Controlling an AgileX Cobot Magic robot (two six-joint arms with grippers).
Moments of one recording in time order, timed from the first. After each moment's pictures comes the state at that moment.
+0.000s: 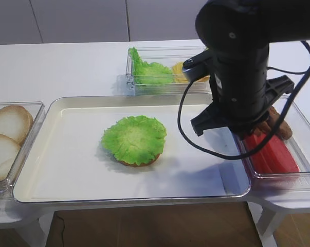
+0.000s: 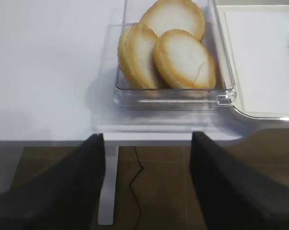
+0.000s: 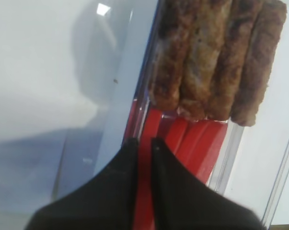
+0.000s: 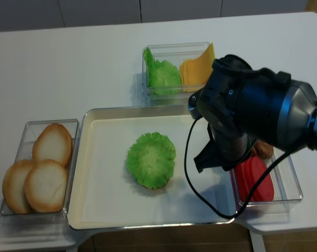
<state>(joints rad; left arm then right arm) 0.04 -0.02 -0.49 0.08 1.19 -0.09 0.72 1.68 -1.21 -0.35 1.19 0.53</state>
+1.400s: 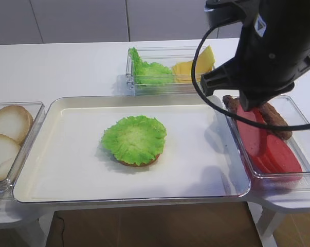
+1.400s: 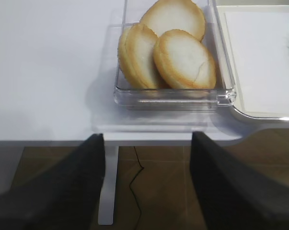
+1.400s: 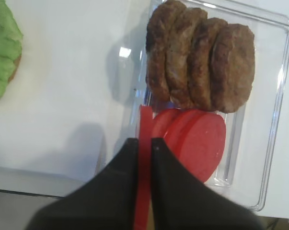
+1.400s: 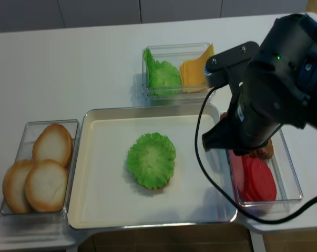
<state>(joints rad) 0.04 -0.02 -0.49 0.08 1.19 -0.09 0.72 1.44 -1.23 -0.26 1.20 0.54</state>
